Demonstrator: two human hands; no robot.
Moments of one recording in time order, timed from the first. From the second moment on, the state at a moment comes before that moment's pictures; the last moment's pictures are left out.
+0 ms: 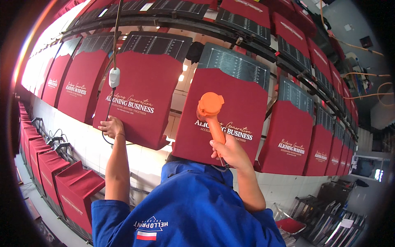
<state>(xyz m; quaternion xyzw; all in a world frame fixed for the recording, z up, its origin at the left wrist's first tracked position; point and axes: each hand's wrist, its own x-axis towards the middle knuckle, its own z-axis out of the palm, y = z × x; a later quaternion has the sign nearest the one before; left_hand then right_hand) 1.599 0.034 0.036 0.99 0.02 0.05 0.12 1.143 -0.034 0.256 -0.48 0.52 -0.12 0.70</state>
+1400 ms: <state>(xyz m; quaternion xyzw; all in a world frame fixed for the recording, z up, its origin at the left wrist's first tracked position) 1.592 0.050 0.052 0.98 -0.04 0.00 0.22 1.166 0.025 0.260 -0.42 0.57 -0.21 0.67</state>
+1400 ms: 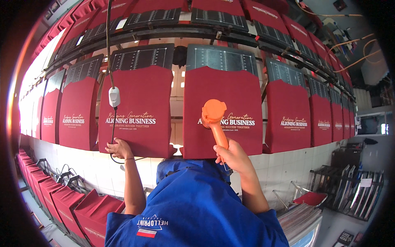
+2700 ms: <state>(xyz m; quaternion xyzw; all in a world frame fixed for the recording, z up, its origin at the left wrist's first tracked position) 1.605 0.114 0.030 0.92 -0.22 -0.03 0.32 1.110 0.033 0.262 -0.36 0.60 -0.26 0.66</state>
